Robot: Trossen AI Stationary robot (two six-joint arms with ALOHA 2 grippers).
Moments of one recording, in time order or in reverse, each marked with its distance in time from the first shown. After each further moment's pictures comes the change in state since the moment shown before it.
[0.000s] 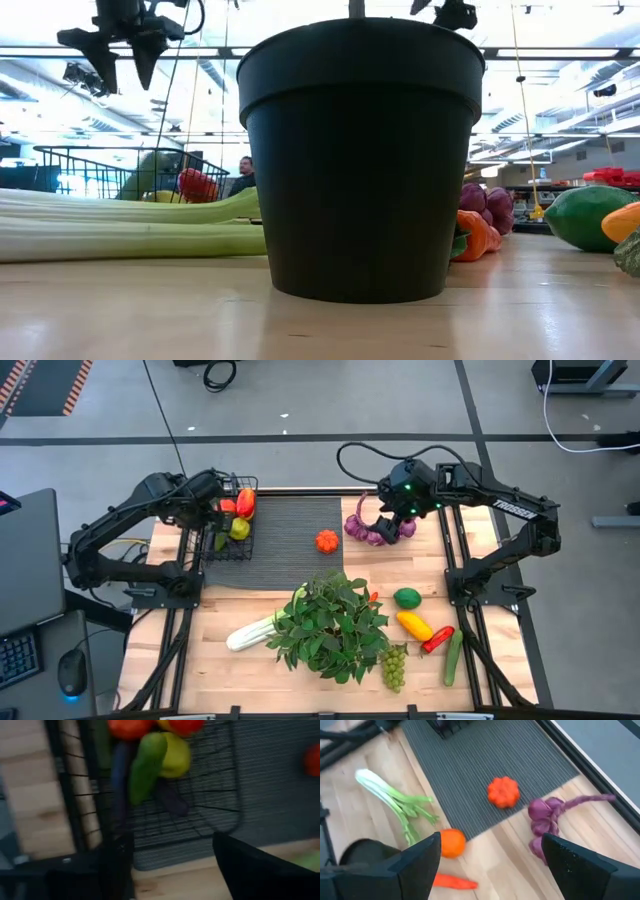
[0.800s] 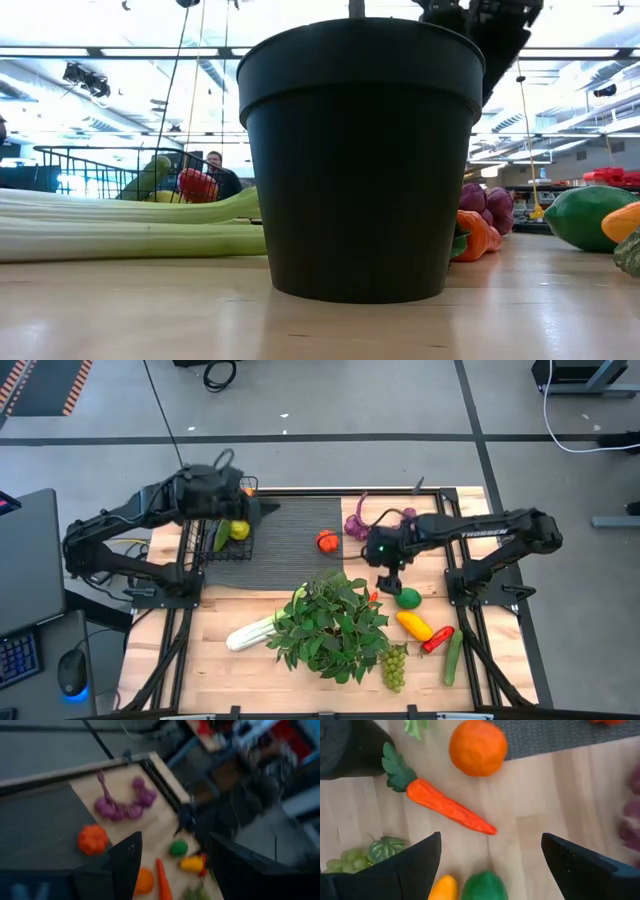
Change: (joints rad) left arm -0.385 0.017 0.138 0.798 0.025 -0.009; right arm 0.191 0.000 -0.551 0.251 -0.132 -0.166
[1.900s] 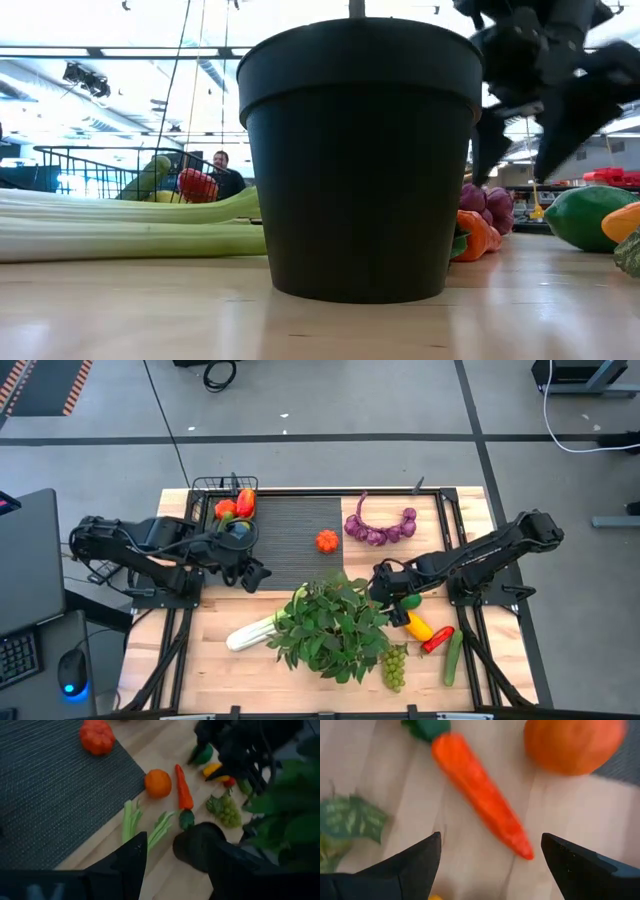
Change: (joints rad) left arm -0.416 0.066 -0.002 -0.330 -0.113 -0.228; right arm 0.269 0.000 -0.355 0.433 0.140 -0.195
